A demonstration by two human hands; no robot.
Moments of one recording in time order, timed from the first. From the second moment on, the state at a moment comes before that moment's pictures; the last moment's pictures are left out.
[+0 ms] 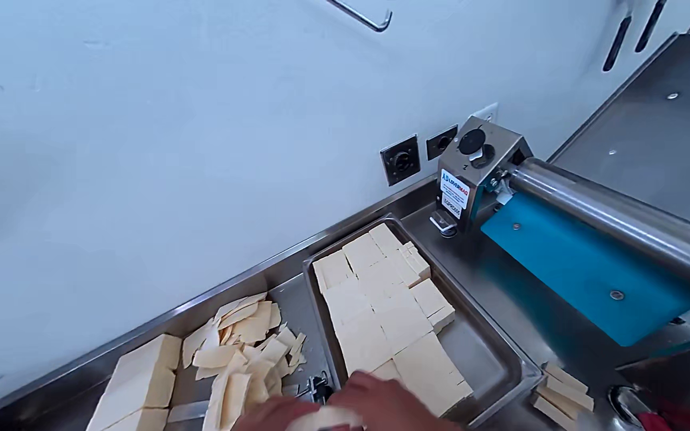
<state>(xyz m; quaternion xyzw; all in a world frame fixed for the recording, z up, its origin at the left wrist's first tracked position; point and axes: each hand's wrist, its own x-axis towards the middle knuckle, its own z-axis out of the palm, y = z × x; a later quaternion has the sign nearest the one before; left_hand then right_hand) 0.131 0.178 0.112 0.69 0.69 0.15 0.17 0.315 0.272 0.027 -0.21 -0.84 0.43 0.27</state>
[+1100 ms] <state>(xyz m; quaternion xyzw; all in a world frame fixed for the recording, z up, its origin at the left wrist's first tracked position) 0.224 0.450 -0.007 0.80 0.57 0.04 0.16 0.413 0.426 -0.003 -0.52 -0.82 0.24 0.00</state>
